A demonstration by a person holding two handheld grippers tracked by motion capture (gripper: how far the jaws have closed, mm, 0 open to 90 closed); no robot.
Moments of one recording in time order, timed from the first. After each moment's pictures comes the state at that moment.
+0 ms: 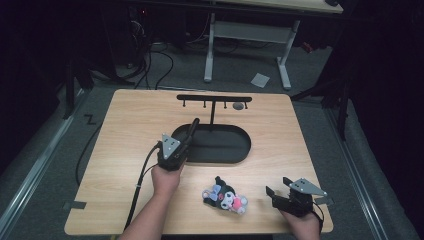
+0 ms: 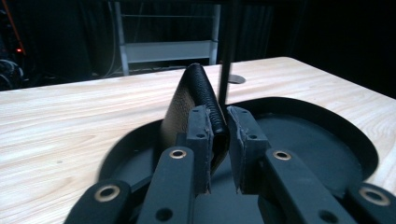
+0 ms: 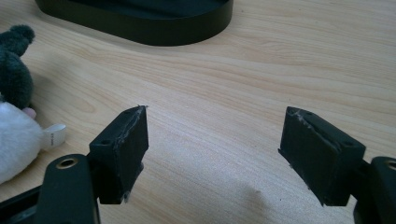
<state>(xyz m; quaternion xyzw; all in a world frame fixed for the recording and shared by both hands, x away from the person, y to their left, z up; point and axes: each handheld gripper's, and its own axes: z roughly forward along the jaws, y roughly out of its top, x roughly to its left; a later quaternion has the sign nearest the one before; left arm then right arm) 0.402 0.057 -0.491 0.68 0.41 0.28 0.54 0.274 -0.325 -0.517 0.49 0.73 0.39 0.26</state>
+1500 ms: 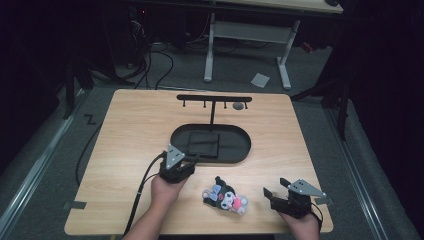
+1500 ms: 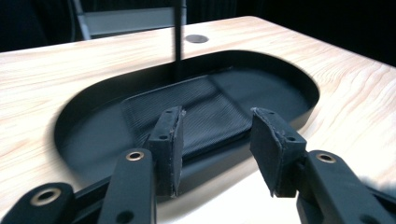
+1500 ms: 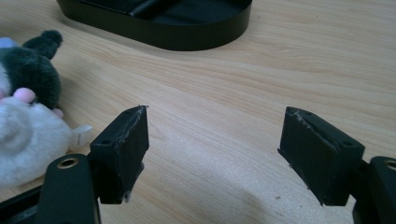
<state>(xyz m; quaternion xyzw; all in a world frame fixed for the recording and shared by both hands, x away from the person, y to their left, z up) 0.368 0.072 -0.498 0.74 0.38 0.23 0.51 0.270 -0.319 -0.514 0.48 0.74 0.41 0.25</state>
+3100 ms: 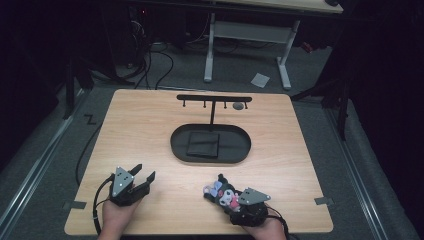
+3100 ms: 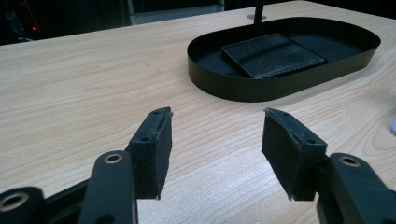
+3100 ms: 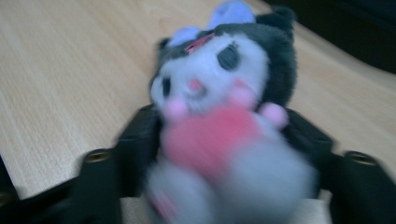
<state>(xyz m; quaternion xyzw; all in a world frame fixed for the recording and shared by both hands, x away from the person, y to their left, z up) 0.320 0.187 -0.519 0.72 0.40 0.28 0.49 0.266 -0.202 -0.523 0.34 0.85 0.37 0.18</state>
